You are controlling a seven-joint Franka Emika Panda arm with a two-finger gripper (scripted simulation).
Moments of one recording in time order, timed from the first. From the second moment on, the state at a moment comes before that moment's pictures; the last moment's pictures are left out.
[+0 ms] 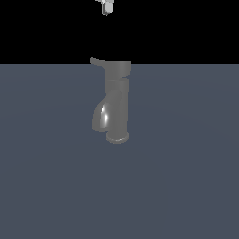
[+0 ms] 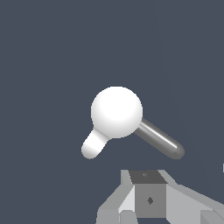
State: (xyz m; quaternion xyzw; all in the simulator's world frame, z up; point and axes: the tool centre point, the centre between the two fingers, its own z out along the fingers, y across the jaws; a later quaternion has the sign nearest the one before) arm -0.019 0.030 0.410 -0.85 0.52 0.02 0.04
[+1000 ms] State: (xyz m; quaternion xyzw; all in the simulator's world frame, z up) arm 0.059 0.061 0.321 -0.70 0.71 0.01 0.01
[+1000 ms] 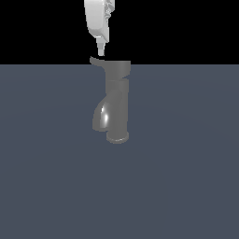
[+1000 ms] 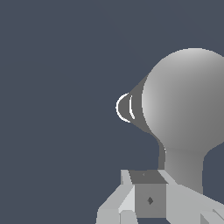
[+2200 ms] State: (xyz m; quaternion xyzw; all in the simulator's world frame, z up) arm 0.058 0.076 0.297 -0.66 0.75 0.00 0.00
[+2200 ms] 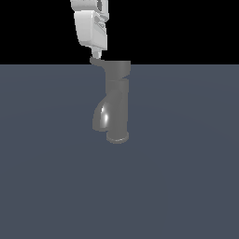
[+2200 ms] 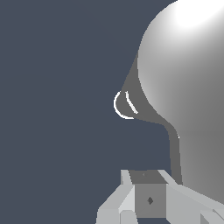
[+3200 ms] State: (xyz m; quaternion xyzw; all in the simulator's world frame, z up) arm 0.016 0.092 0.297 -0.66 0.75 0.00 0.00
